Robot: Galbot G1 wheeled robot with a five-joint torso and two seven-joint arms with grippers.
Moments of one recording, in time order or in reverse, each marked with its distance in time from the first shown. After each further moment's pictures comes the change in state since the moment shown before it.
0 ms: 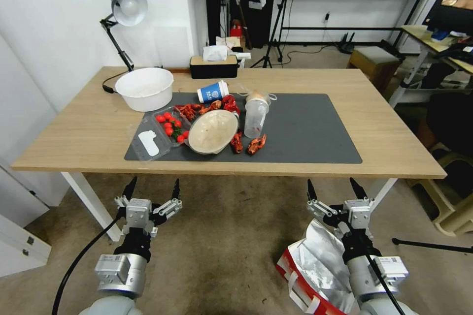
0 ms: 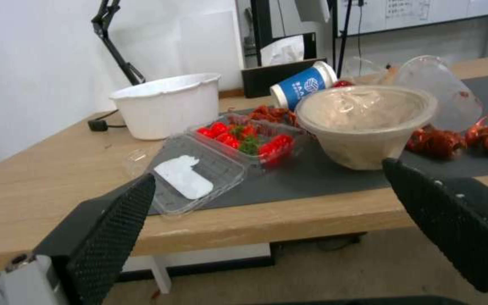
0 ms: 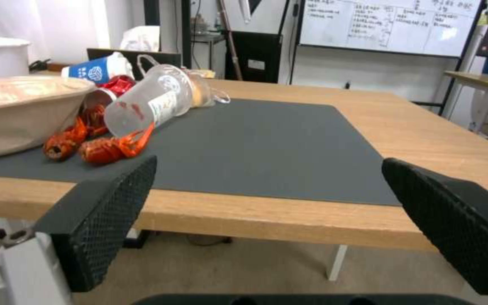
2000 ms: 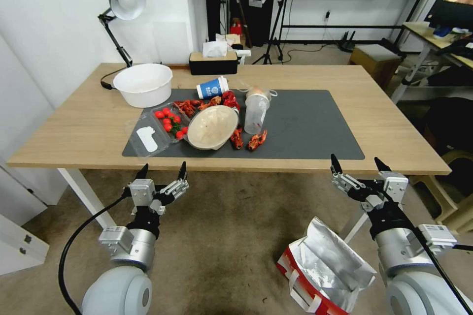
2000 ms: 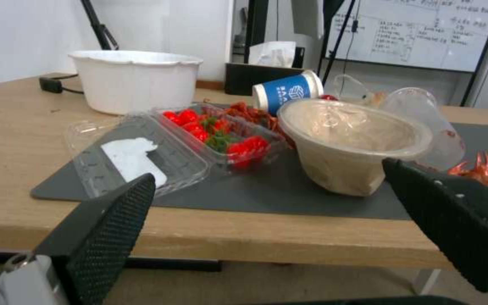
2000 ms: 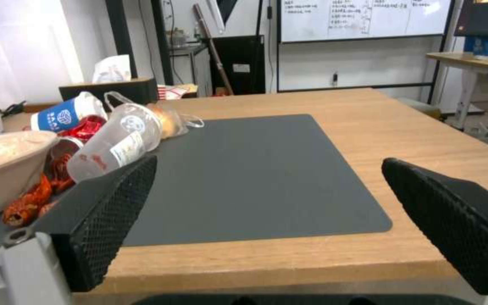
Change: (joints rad) left arm -0.154 -0.077 -0.015 0.048 -0.167 0.115 0.079; right arm 0.122 0.016 0.146 0.112 0.195 -0.245 -0.043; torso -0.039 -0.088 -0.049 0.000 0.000
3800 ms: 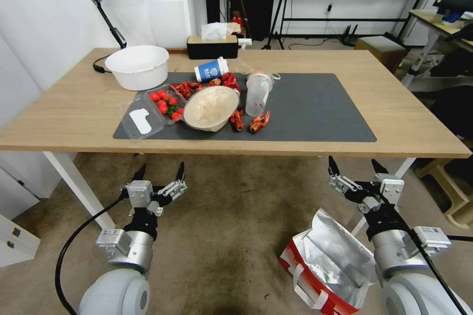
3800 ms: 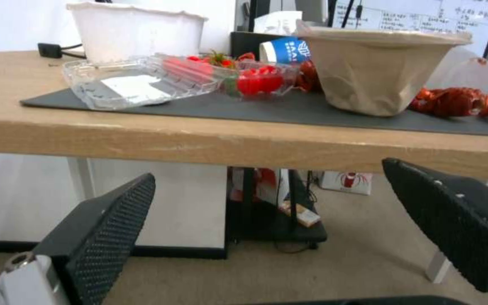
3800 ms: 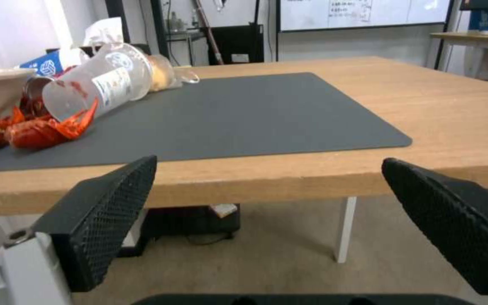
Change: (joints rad) left arm 0.006 0.005 -0.007 0.002 0.003 -0.019 0.000; right arm 0.000 0.008 -0.013 -0.013 -0.011 0.011 0.000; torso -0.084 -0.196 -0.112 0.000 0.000
